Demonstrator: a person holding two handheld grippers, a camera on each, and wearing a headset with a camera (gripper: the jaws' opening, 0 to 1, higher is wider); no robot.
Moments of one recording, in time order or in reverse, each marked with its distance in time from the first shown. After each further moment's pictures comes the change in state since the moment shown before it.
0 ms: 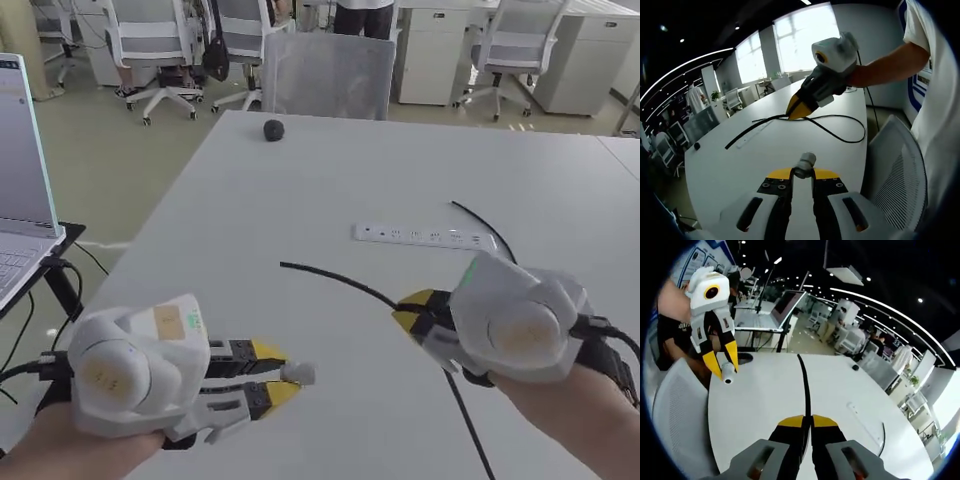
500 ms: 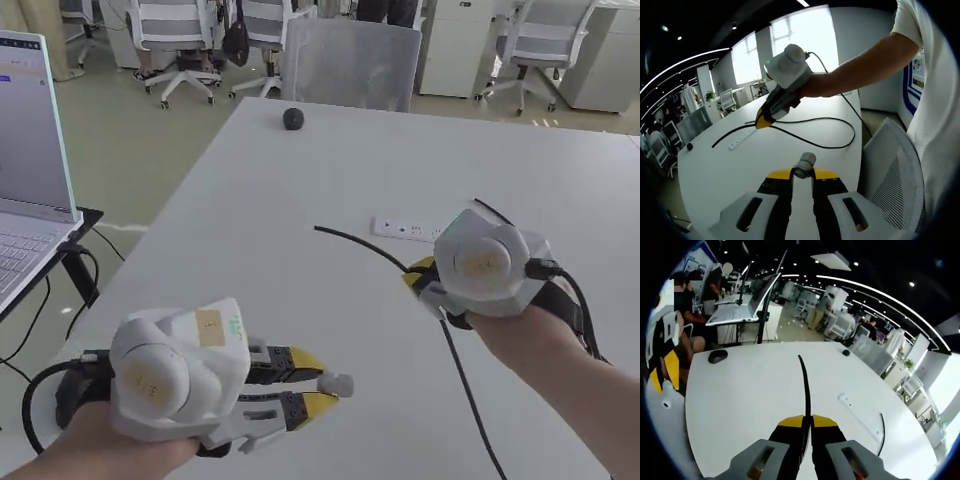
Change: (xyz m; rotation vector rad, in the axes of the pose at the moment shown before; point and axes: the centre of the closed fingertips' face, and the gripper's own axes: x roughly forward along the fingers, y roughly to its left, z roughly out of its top) left arm 0.013 -0.010 -0.001 -0.018 -0.018 -0.059; right arm 0.072 -0.057 -0.024 0.087 0.119 -0.073
